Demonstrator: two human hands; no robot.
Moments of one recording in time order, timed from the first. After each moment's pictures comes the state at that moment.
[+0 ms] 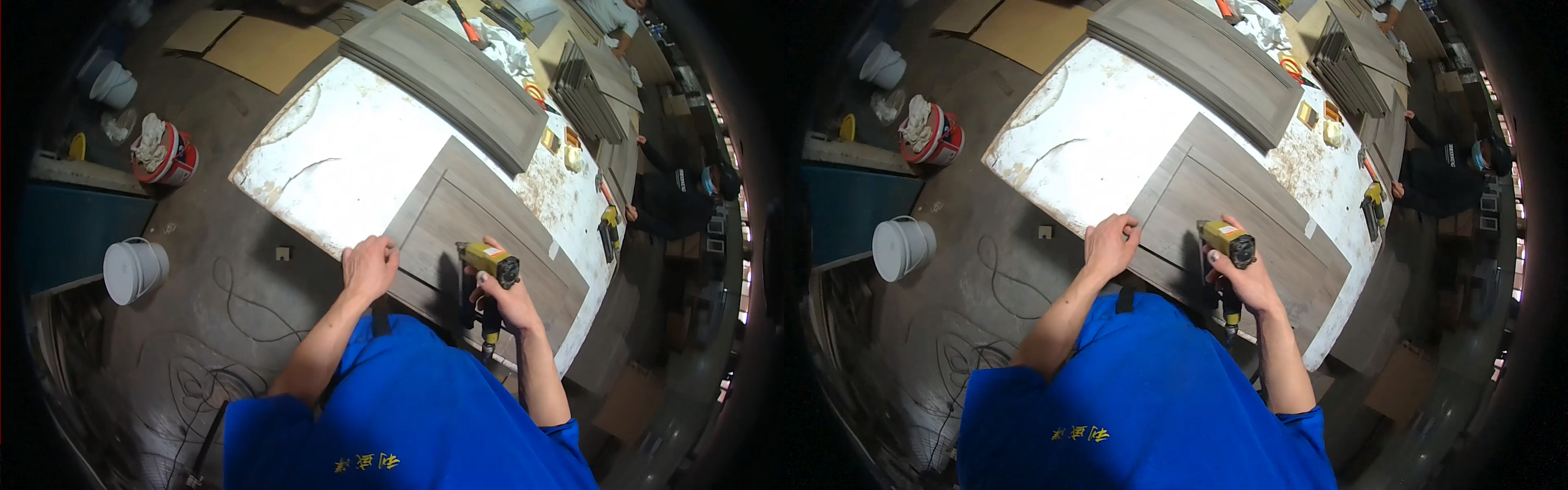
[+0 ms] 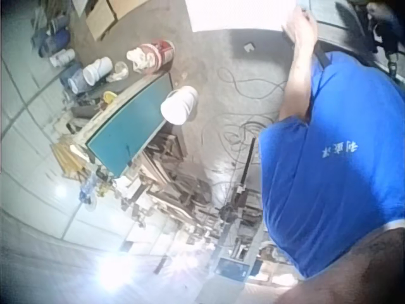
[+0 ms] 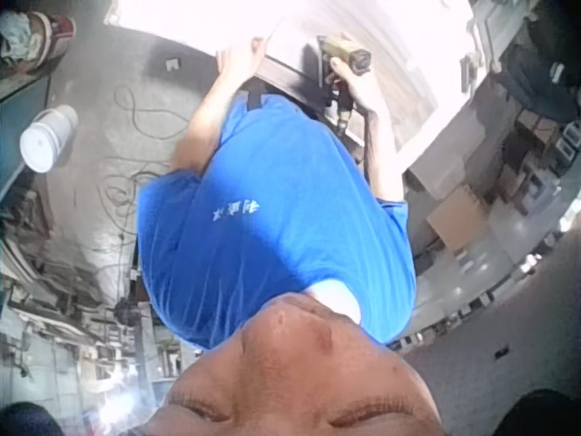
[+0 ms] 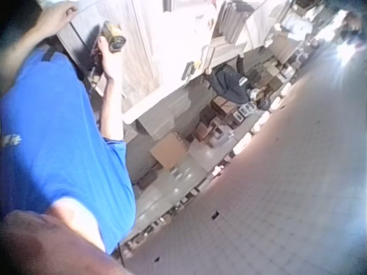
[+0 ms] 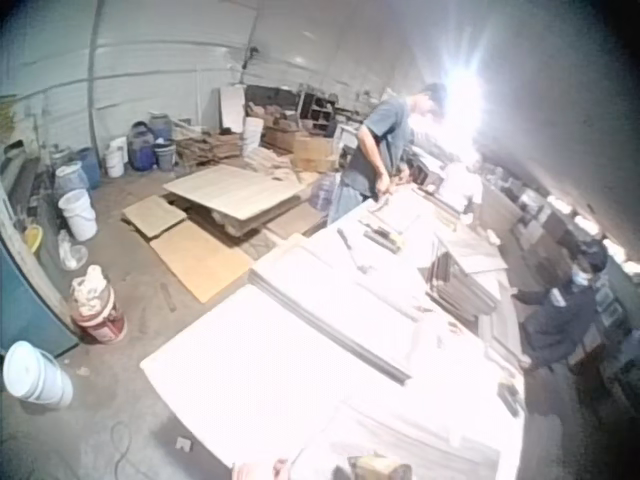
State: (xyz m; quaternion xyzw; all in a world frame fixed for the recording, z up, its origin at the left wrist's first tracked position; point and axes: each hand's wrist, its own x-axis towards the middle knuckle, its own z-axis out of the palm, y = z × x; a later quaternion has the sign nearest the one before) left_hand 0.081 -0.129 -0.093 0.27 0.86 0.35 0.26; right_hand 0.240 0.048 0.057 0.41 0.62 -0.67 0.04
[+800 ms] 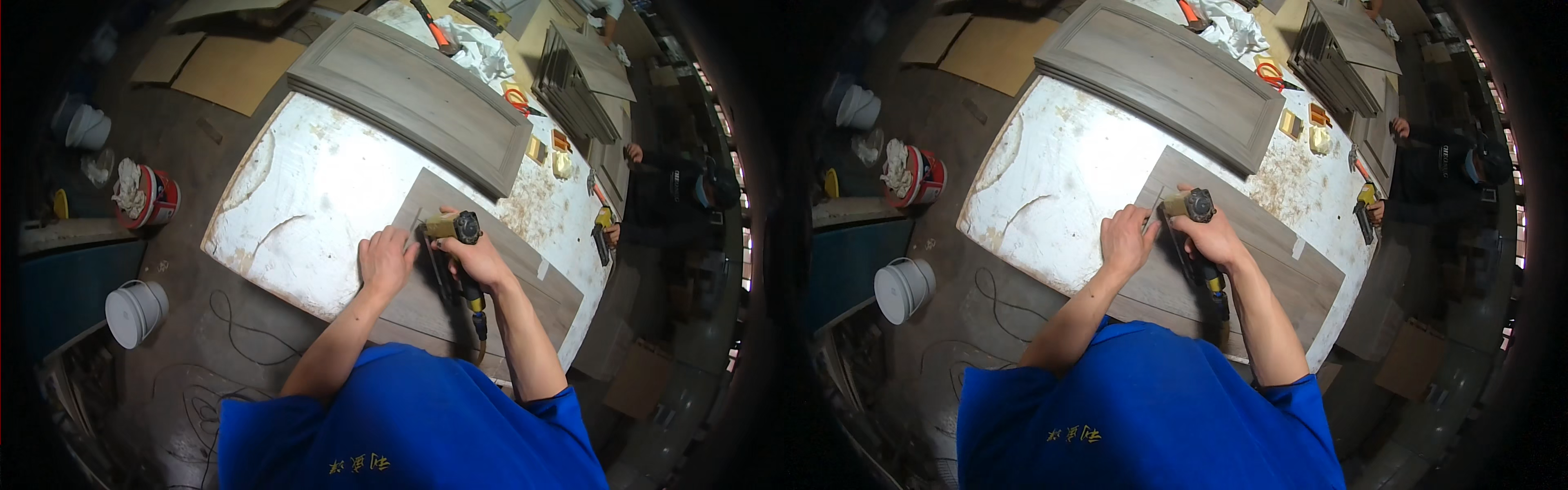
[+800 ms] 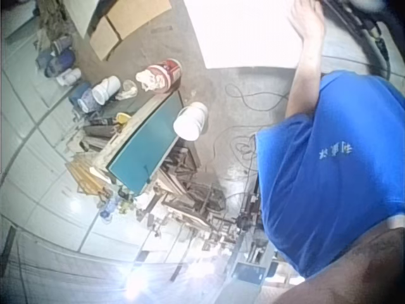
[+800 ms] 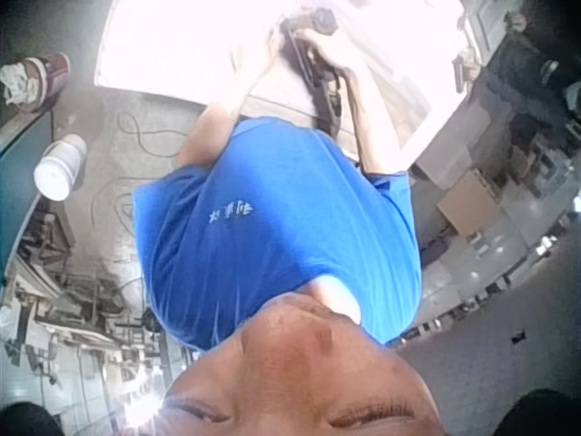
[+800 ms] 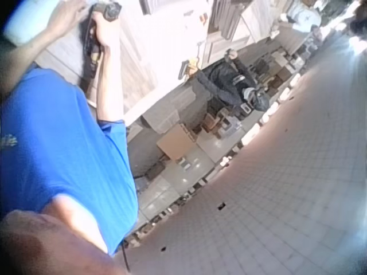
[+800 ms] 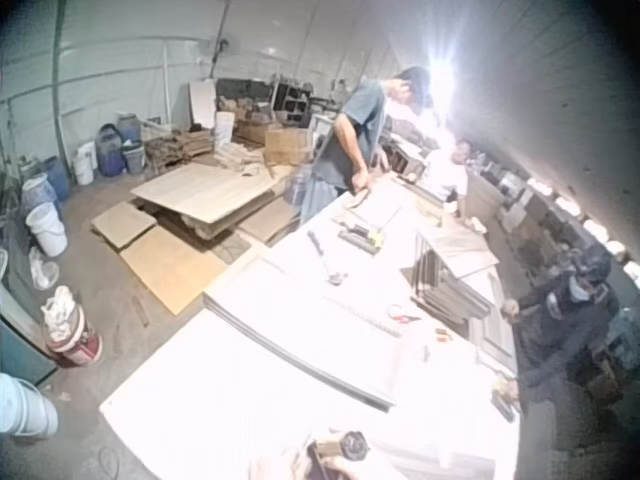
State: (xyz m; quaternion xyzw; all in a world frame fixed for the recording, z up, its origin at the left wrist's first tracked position) left_hand 0.042 -0.001 -0.103 0.37 0.84 0.37 0.14; right_hand 0.122 0.149 0.018 0.42 0.63 -0.64 0.10
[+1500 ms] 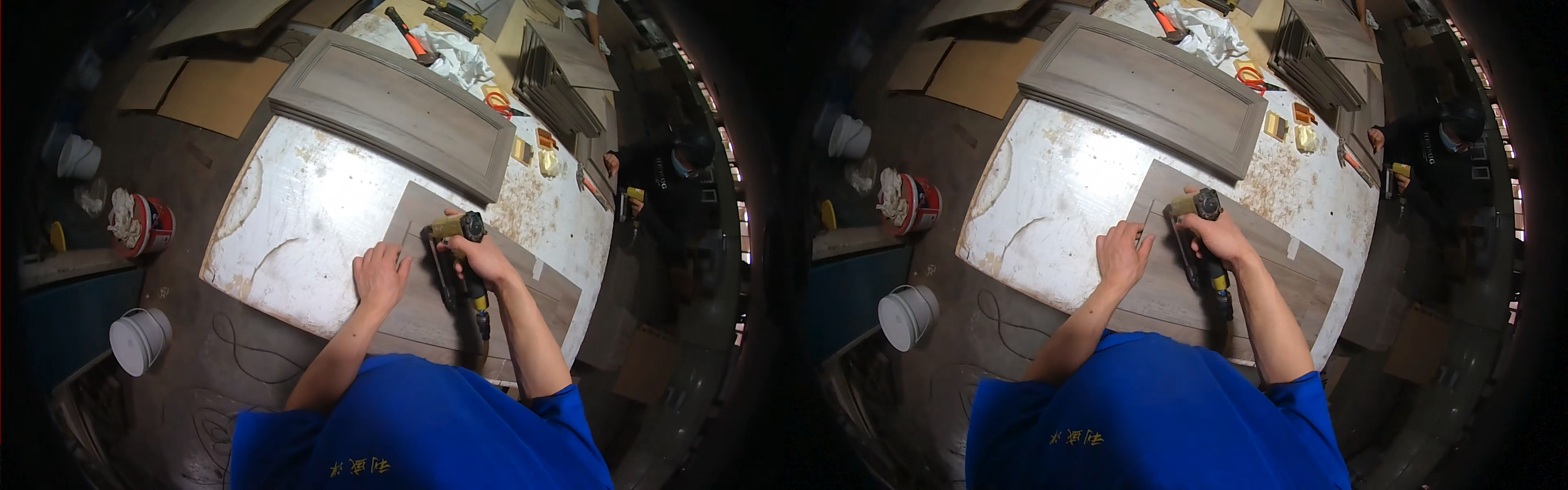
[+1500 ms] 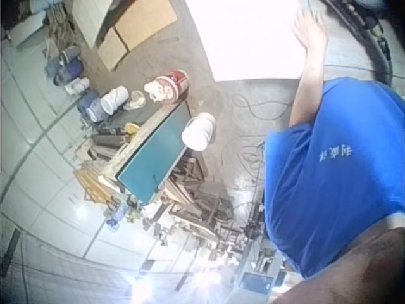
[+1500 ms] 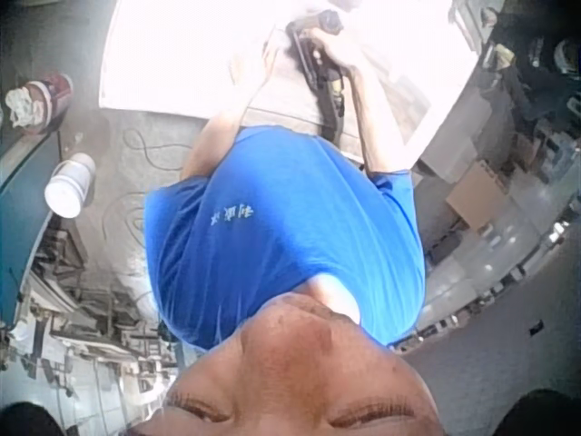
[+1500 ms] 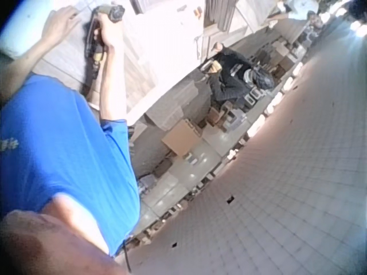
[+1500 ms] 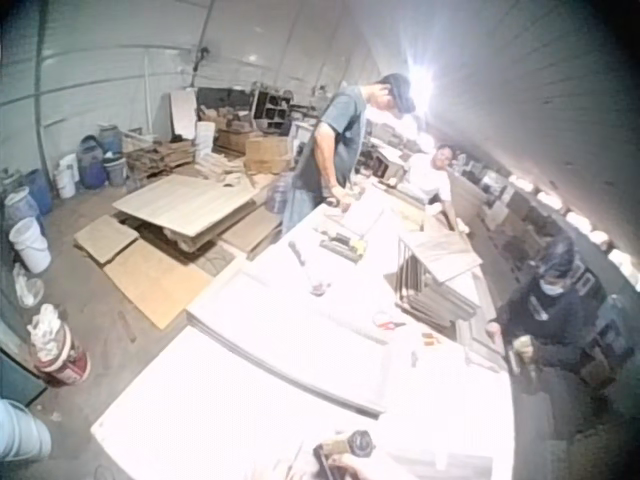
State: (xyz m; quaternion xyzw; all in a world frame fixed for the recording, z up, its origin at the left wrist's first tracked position) left_hand 0.044 -0.001 -0.108 0.37 0.84 0.38 0.13; right_hand 0.124 0.170 0.026 0.47 0.60 -0.65 0.09
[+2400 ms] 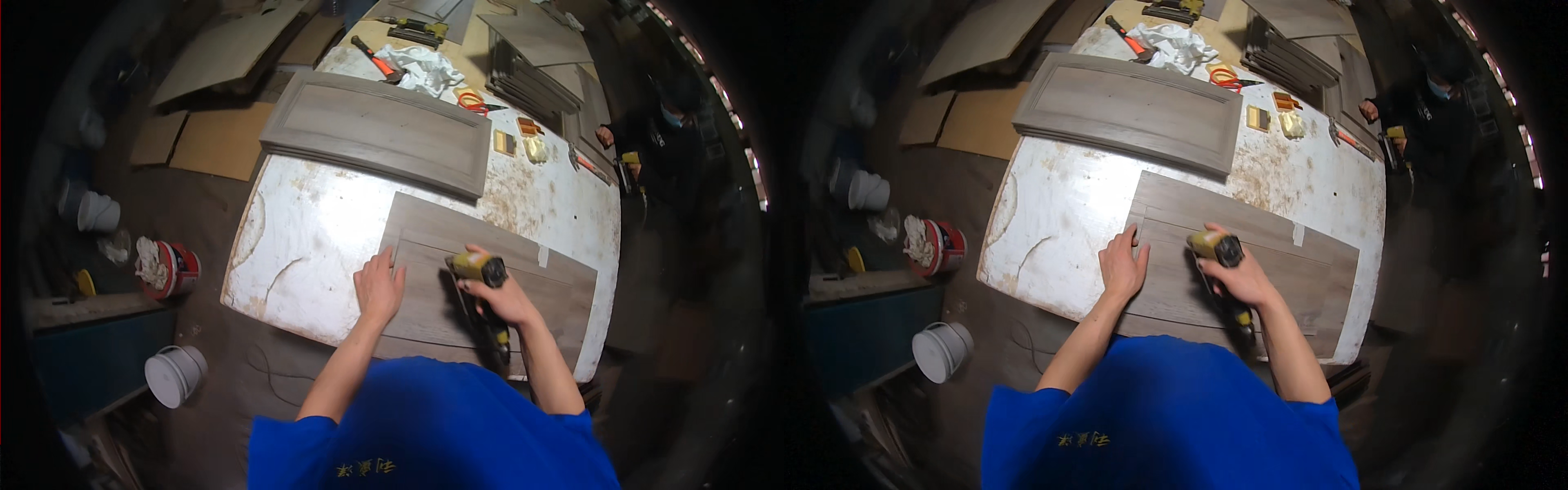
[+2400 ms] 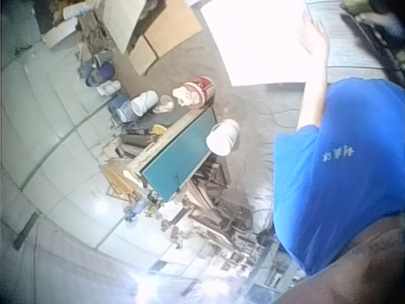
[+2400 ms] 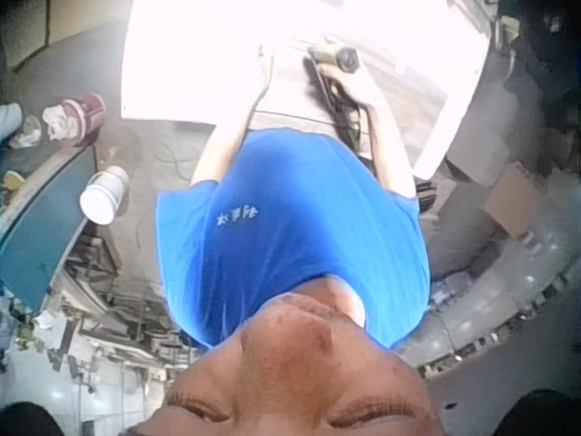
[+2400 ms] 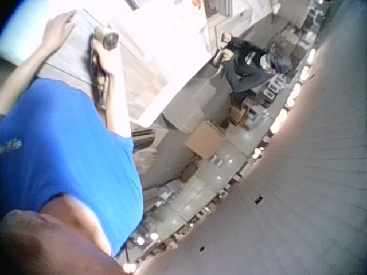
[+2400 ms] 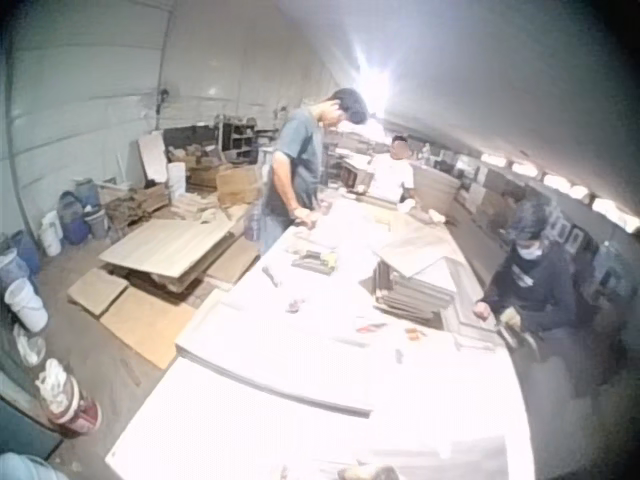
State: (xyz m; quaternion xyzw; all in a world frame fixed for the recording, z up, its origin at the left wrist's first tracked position) left_hand 0.049 -0.009 -0.099 0.37 0.84 0.35 0.18; right_hand 0.219 0.134 0.060 0.43 0.60 -0.67 0.02
